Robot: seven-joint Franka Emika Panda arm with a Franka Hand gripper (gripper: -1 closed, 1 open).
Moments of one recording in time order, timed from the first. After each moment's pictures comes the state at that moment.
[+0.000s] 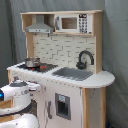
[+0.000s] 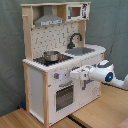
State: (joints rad) arm -0.84 -1.47 1.46 -2.54 -0.44 3.42 -0.55
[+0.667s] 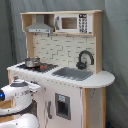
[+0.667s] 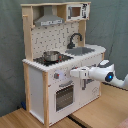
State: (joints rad) arm -0.84 -1.47 1.46 -2.55 -0.44 3.42 -0.47
